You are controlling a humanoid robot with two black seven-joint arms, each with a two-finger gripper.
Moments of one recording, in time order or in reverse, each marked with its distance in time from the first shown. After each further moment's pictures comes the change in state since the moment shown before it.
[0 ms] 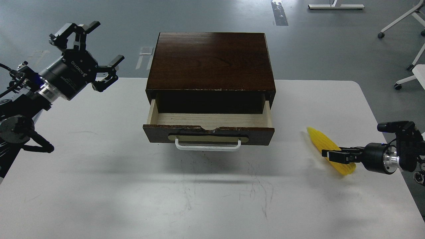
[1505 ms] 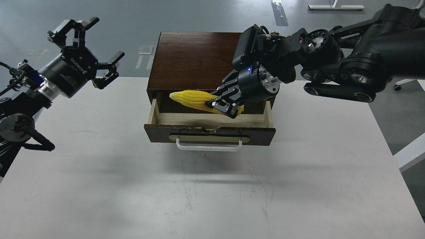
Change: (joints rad) left arm 0.001 -0.001 -0.027 -0.014 0.002 0.000 0.000; right arm 1.063 0.638 -0.705 0.225 0.135 -0.142 0.000
